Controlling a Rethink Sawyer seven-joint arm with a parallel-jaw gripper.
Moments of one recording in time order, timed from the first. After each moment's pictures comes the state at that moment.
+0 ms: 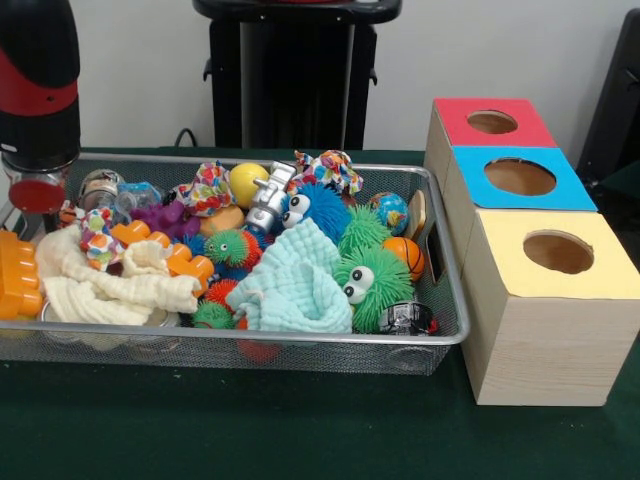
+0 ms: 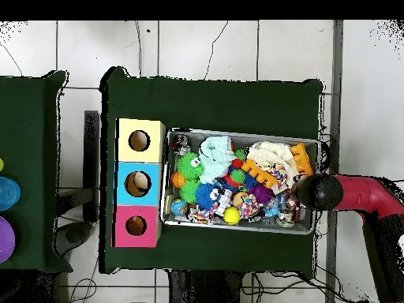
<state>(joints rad) -0.99 -0.48 0.53 1.49 -0.89 0.89 0.00</state>
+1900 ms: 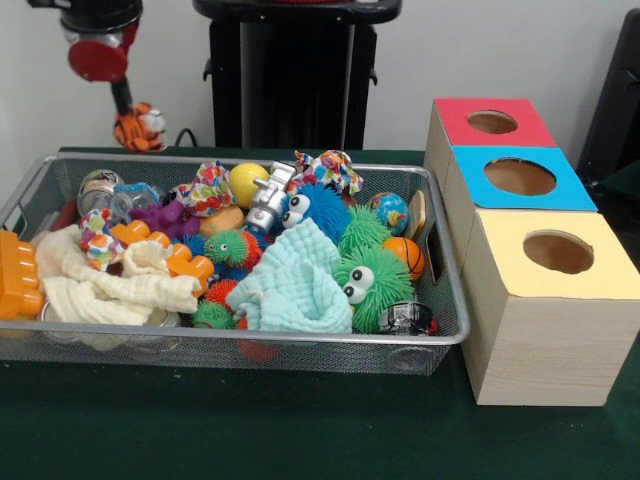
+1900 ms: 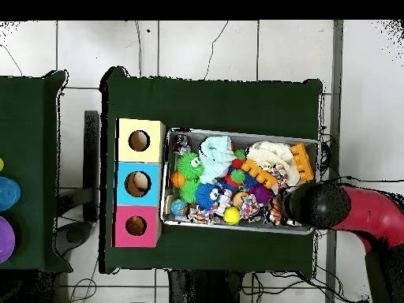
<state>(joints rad) -0.92 -0.82 0.47 1.77 -0.50 0.97 0.00</state>
